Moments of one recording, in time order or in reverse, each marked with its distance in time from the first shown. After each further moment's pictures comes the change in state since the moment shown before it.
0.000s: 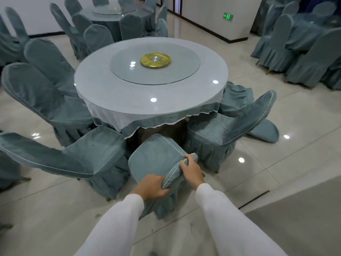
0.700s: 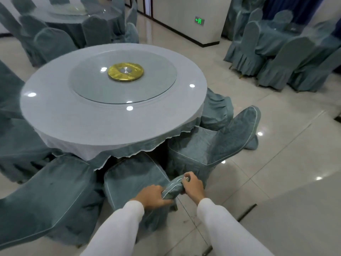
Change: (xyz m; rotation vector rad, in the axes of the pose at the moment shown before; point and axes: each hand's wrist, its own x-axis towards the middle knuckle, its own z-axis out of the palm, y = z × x) left_hand 0.234 -0.017 -0.031 -0.166 -0.290 0.017; right_hand 0.181 0.005 -0.073 0.043 0.062 0.160
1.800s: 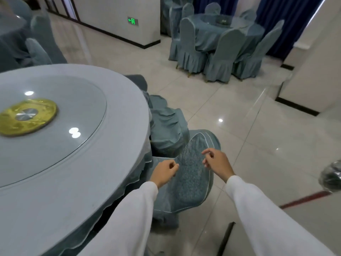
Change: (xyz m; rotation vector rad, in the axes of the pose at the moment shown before) left_hand 0.452 0.257 -0.145 -0.373 0.120 0.229; right_hand 0.292 -0.038 -0.409 0.009 0.449 -0.073
